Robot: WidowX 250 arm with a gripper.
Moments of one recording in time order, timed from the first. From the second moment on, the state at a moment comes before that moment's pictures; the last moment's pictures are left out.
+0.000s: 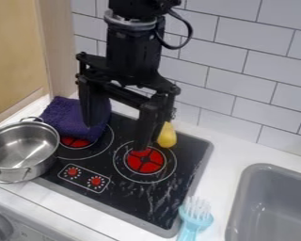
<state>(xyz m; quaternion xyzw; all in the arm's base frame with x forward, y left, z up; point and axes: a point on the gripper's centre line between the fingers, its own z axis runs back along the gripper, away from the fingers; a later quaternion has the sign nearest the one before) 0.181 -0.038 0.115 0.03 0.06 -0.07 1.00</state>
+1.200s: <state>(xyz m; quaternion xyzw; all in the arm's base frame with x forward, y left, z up) 0.204 0.073 0.032 0.04 0.05 0.05 1.00</state>
